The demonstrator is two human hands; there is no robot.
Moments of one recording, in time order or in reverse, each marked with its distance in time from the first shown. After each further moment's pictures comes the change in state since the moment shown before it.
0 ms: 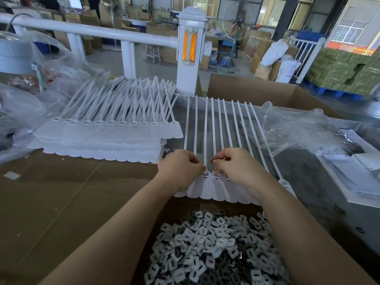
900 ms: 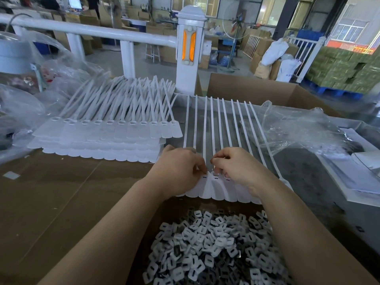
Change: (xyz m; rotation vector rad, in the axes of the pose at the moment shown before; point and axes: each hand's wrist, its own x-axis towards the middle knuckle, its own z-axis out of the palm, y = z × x) left_hand -0.007 -0.004 -0.015 0.386 0.015 0.511; right_hand 0.002 0.001 -0.005 0.005 -0.041 0.034
